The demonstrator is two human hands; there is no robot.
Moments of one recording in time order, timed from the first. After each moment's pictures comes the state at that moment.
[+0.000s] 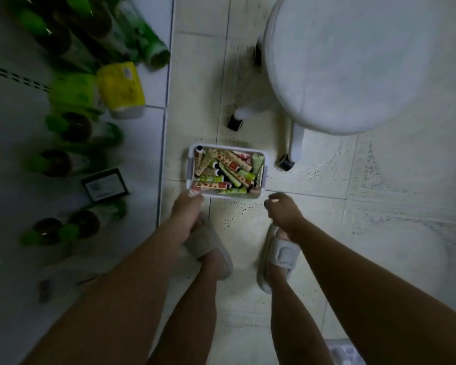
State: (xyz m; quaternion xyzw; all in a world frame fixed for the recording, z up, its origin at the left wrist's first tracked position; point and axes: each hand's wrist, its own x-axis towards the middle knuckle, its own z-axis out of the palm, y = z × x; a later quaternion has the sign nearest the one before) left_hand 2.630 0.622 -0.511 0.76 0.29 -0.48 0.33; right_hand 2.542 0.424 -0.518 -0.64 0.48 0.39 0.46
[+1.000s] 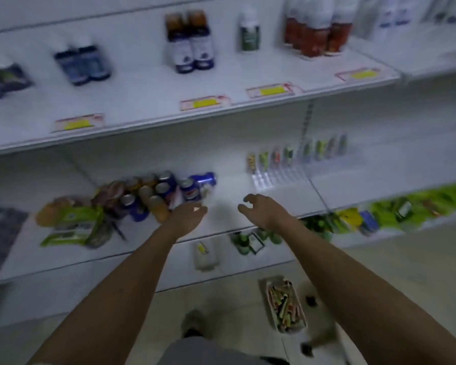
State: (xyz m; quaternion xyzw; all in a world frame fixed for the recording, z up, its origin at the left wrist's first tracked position) left_hand 2.405 0.742 0.141 0.79 0.50 -0.03 0.35; right_hand 2.589 0.611 0.135 -0.81 -0.46 0.31 0.18
